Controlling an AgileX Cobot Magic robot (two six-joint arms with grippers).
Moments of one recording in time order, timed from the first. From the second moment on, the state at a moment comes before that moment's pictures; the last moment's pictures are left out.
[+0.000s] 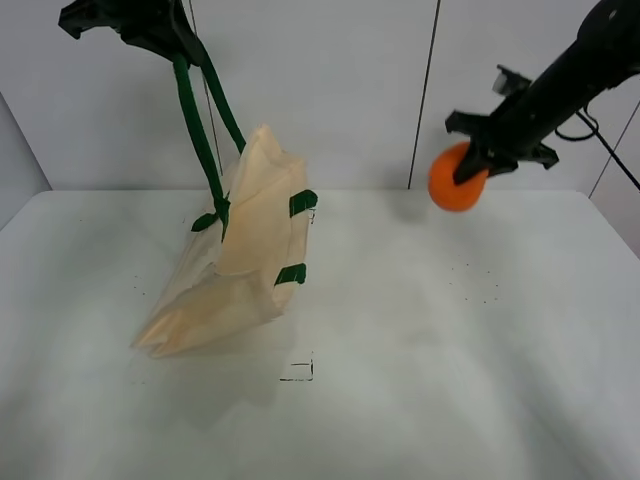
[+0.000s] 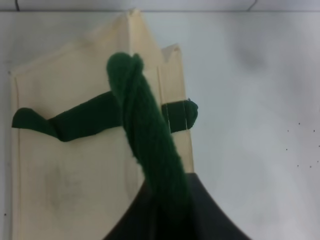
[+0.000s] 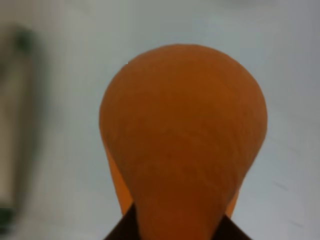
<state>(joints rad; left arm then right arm) -0.29 1.83 -2.12 -0.14 1.19 -0.23 0.04 1.99 -1.82 0.53 1.10 -0.19</state>
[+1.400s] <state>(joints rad) -0.29 1.83 -2.12 -0.15 1.19 -0.23 0.51 2.26 -2.01 0.45 0.99 -0.12</state>
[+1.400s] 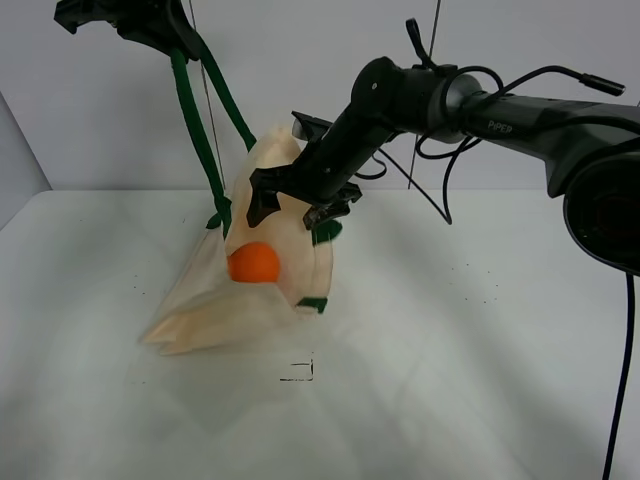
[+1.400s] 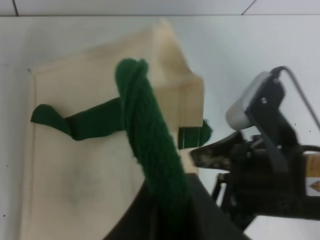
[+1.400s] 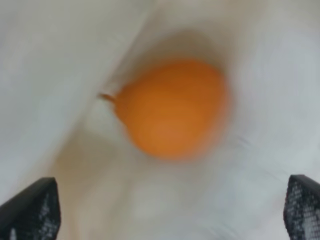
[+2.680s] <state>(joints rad) -0.29 1.83 -2.12 -0.15 1.19 -0.22 0.01 2.24 -2.04 0.00 1.21 0.00</state>
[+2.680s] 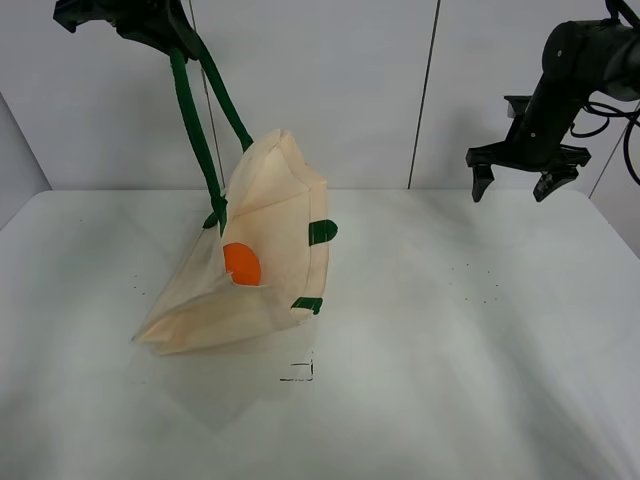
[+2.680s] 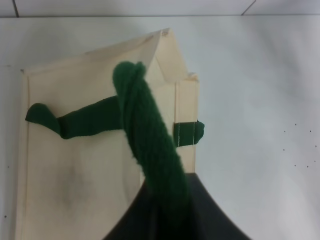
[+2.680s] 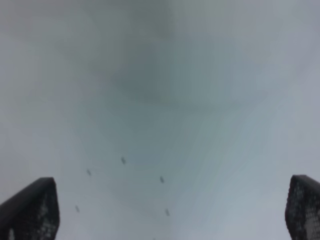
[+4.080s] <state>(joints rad) -0.29 1.83 -2.12 -0.15 1.19 -0.22 0.00 0.02 -0.49 0.02 1.03 -0.03</state>
